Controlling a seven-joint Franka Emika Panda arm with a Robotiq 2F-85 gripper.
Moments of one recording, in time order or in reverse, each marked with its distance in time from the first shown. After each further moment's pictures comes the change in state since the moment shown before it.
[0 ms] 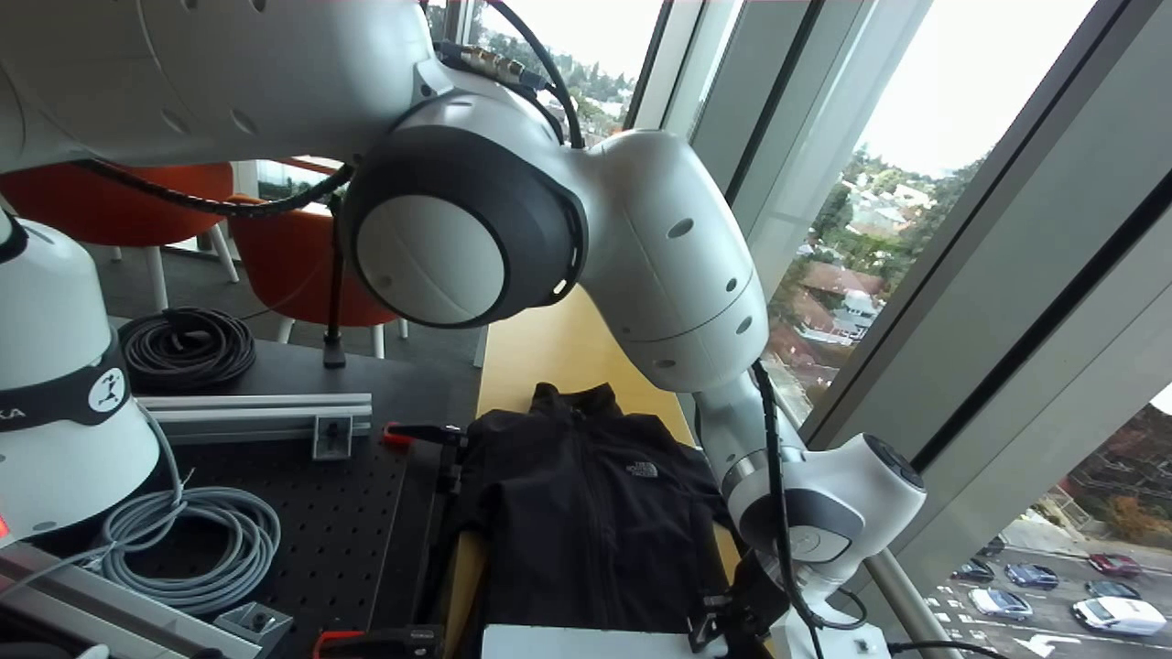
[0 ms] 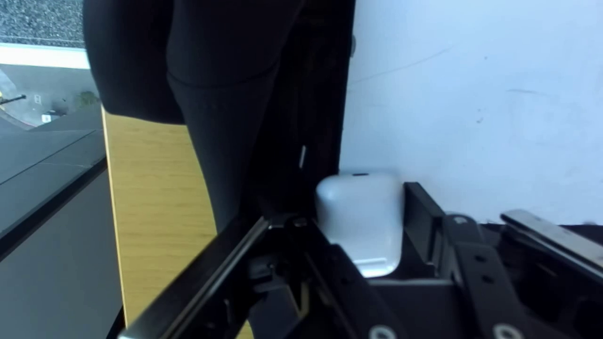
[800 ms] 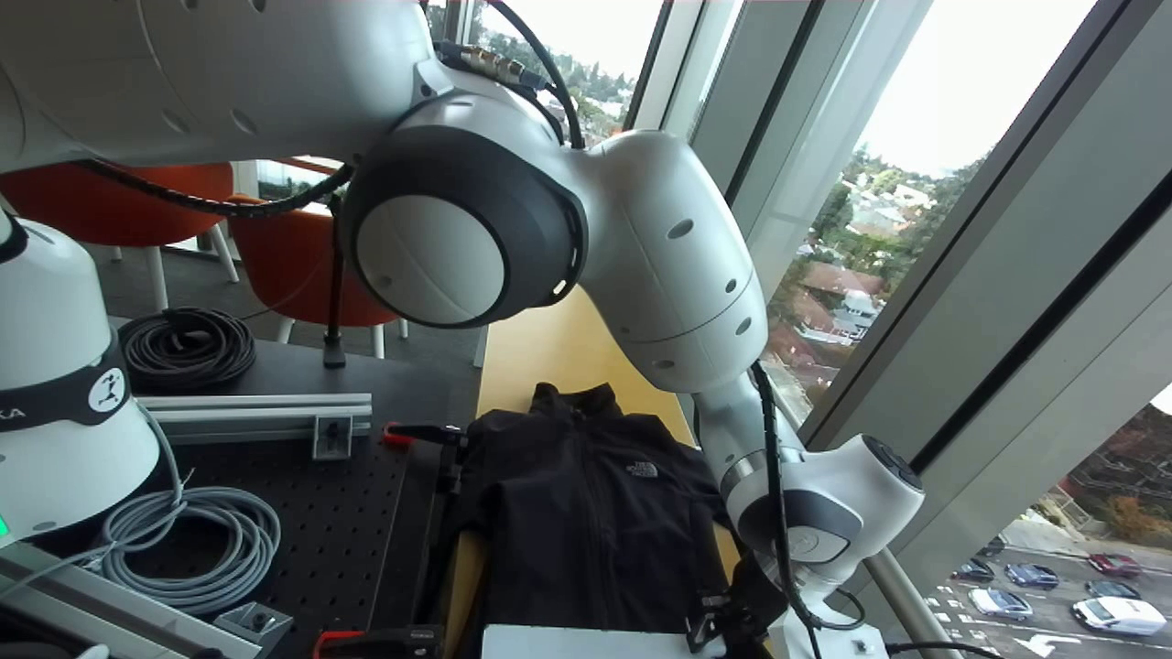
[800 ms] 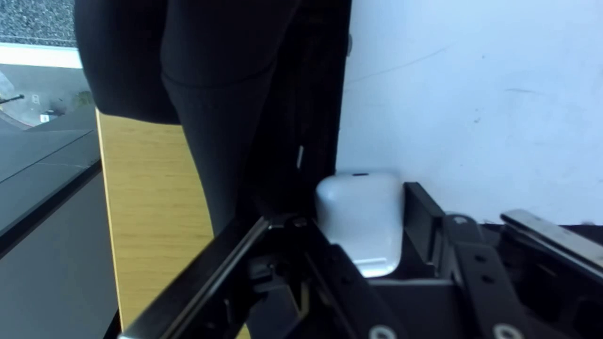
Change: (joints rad) arm 0.000 0.000 0.000 -0.004 0.000 0.000 0.000
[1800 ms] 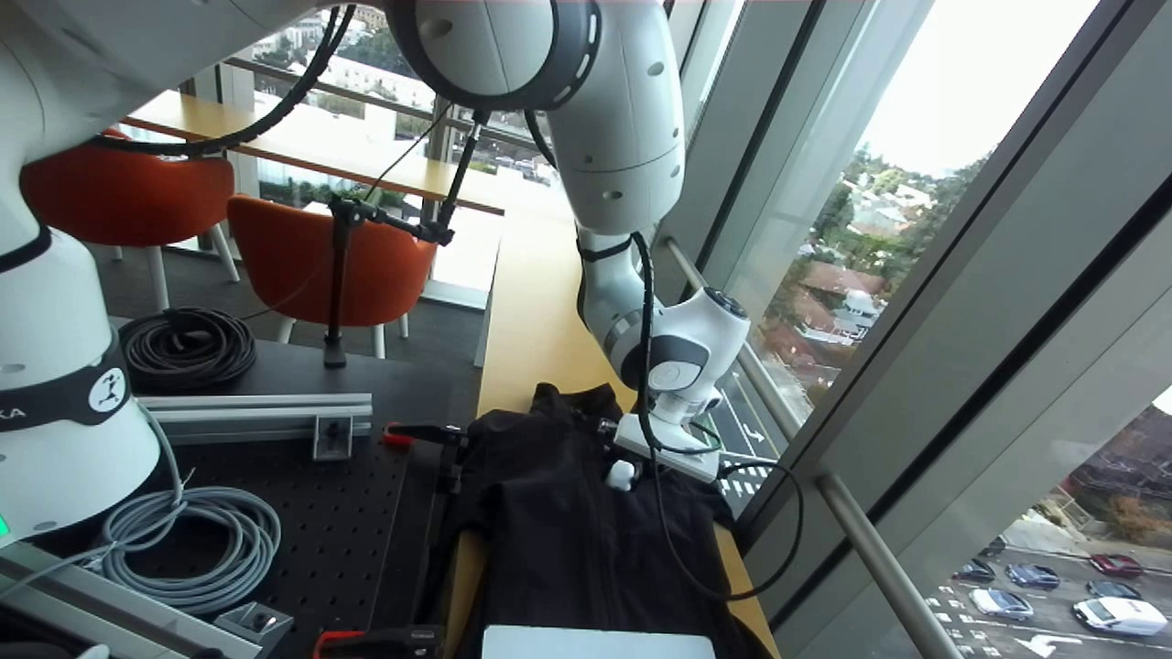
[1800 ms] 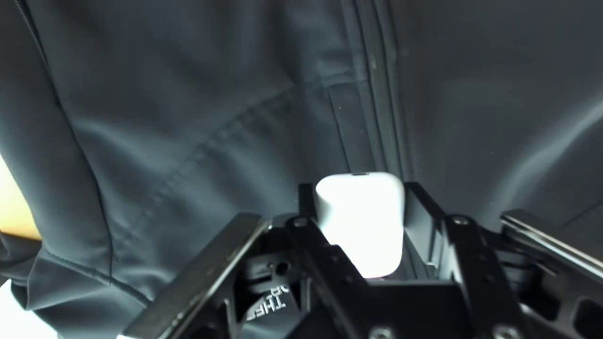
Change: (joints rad) arm 0.247 -0.333 0.059 -0.596 0.002 0.318 0.692
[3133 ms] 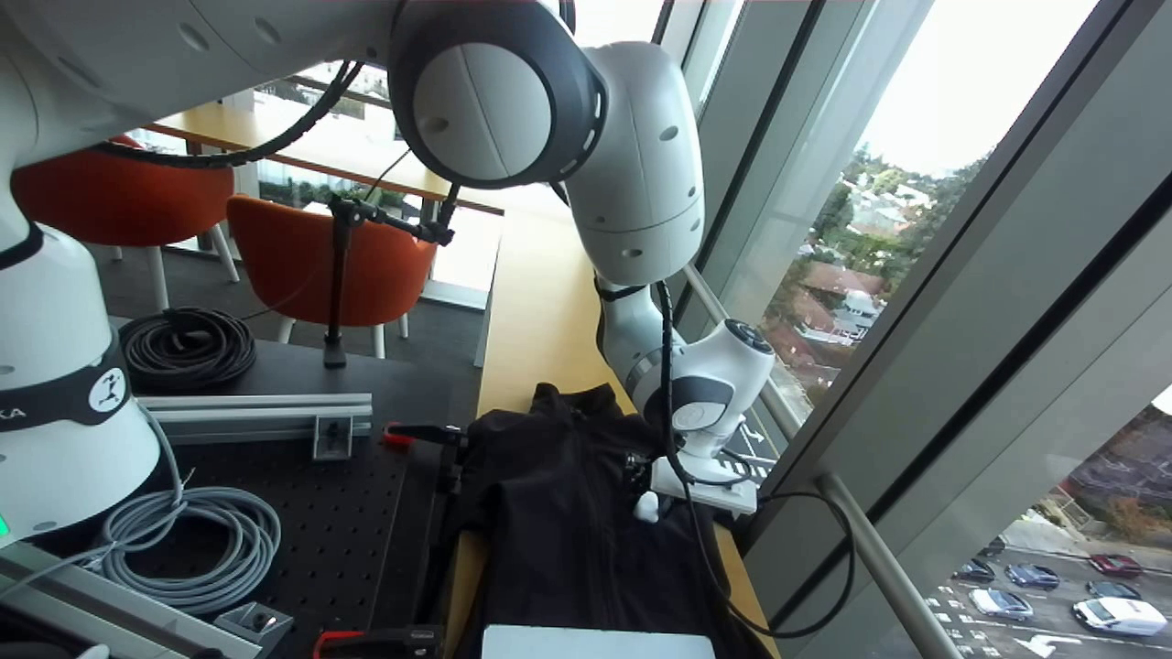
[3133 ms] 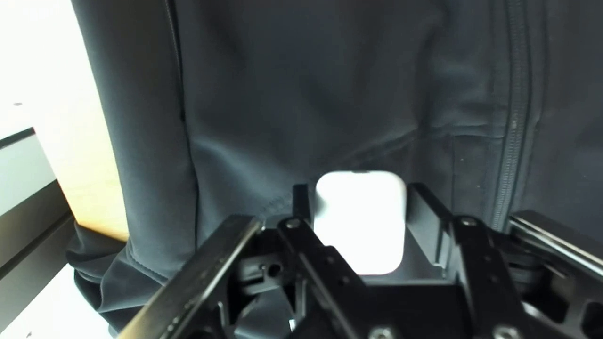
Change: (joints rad) arm -0.094 0.126 0.039 0.159 -0.091 0.024 -0.156
